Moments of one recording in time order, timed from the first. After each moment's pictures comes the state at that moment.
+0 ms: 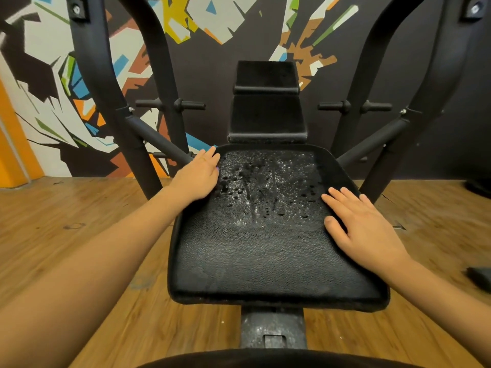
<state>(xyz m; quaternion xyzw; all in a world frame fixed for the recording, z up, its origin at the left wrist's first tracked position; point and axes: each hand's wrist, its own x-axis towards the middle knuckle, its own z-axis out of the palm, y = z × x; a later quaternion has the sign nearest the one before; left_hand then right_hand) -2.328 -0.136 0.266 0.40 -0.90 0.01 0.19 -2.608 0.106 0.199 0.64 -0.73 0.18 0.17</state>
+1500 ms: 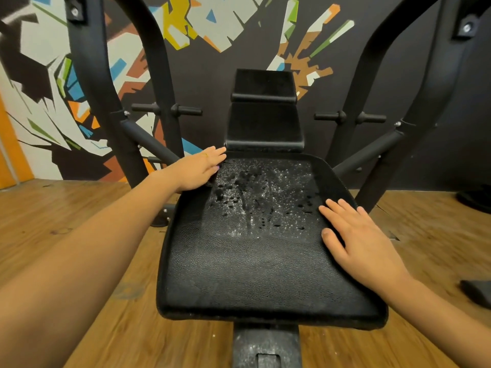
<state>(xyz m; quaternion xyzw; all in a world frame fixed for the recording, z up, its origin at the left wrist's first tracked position) -2.330 -0.177 0.289 0.31 -0.94 0.03 0.12 -2.604 0.109 0.200 0.63 -0.73 0.18 0.17</state>
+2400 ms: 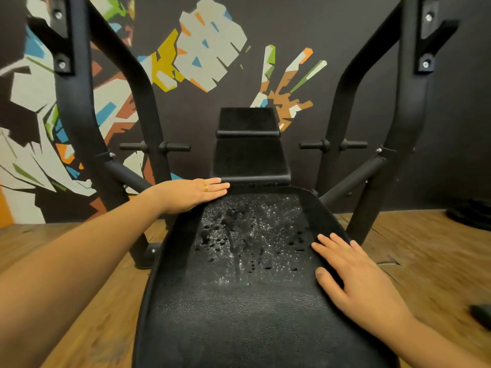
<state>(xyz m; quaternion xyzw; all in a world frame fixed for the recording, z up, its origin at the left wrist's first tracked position) -2.350 -0.230 0.321 0.16 -0.96 0.24 -0.02 -2.608 0.107 0.199 0.63 -0.74 0.21 0.15</state>
